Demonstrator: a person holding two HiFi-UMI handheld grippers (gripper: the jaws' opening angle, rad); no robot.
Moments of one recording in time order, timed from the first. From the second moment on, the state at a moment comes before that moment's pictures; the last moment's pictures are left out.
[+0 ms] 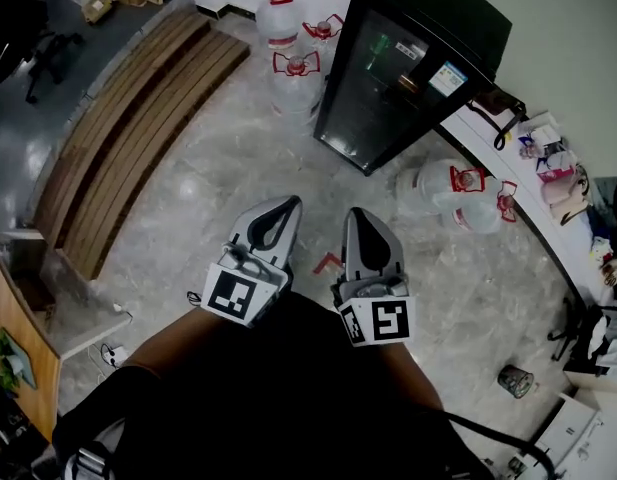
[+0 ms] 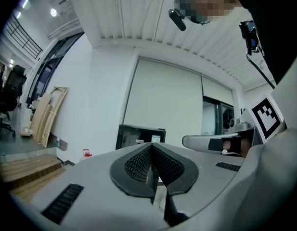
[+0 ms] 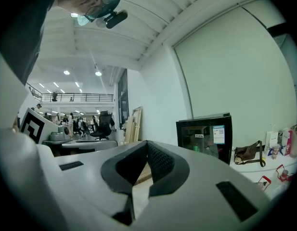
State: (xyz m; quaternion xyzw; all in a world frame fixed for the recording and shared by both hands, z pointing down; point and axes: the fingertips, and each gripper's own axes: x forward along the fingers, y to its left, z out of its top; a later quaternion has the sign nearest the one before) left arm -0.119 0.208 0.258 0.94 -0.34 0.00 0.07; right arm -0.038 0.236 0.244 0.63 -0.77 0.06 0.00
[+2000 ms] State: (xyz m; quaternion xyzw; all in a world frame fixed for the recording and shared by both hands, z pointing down) left arm 0.092 -0.291 0.477 0.98 -0.19 -0.01 0.07; right arm 0.128 -0.205 0.453 0.64 -0.75 0.14 0.03
